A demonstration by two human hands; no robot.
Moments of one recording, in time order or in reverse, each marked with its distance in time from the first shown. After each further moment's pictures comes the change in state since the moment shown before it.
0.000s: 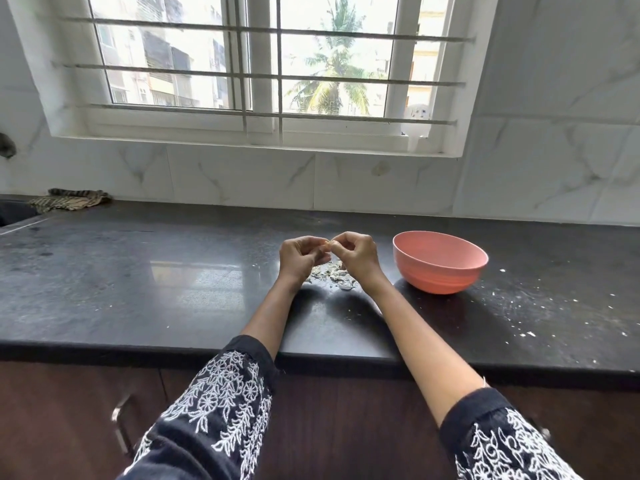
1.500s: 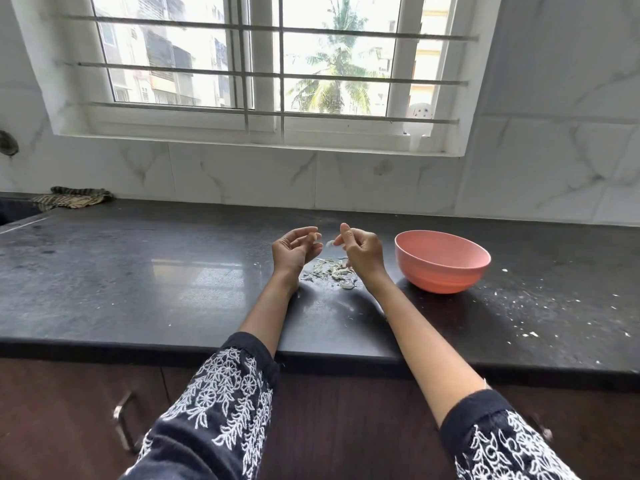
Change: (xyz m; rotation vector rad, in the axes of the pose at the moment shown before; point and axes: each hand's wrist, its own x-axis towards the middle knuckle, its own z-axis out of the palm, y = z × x) left_hand -0.006 0.014 -0.003 -0.309 0.149 -0.112; right_hand 0.001 -0.003 0.001 0.032 0.090 0.049
